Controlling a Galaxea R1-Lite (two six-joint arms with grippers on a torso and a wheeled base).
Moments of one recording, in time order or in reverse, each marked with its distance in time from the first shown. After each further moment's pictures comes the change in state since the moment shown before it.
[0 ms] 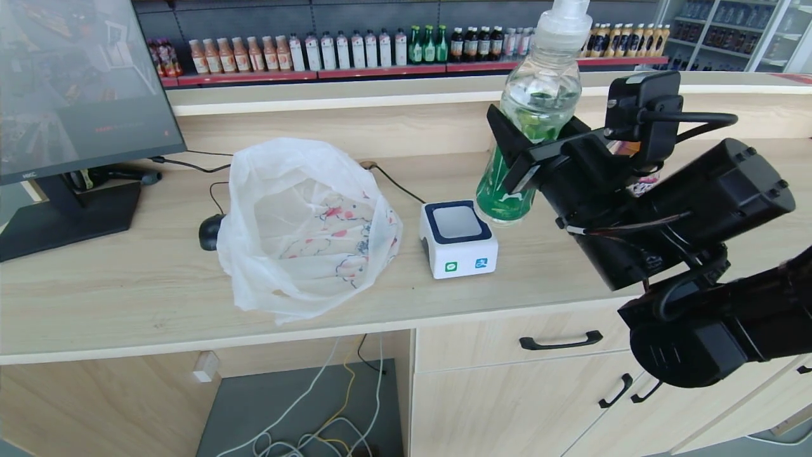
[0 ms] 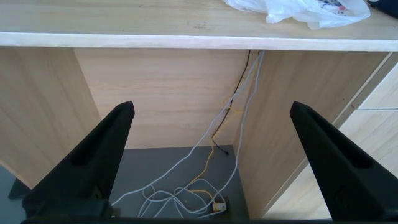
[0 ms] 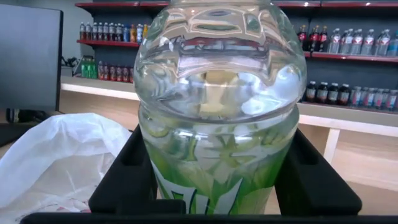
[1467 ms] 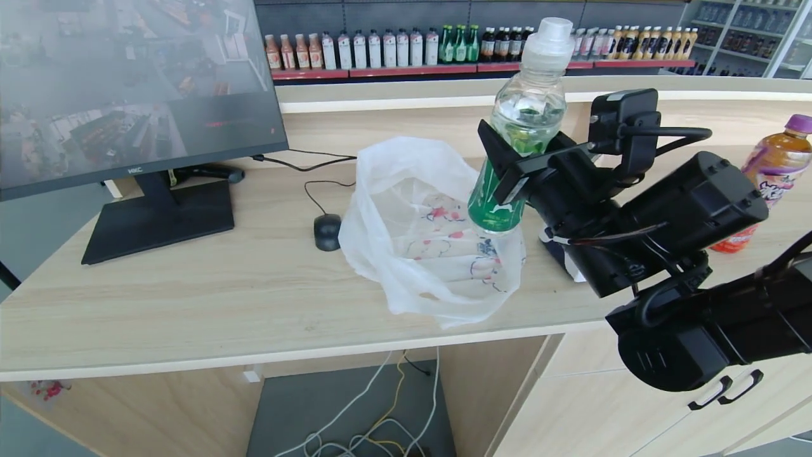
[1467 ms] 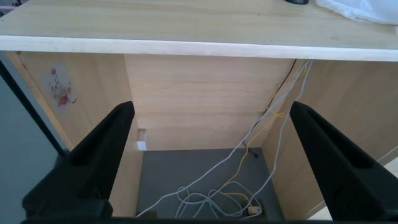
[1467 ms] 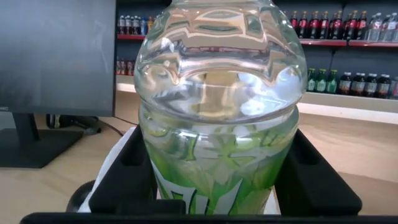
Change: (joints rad) left arm 0.001 0.000 0.000 0.000 0.000 -0.006; right arm 0.004 0.036 0.000 -0.003 -0.008 0.040
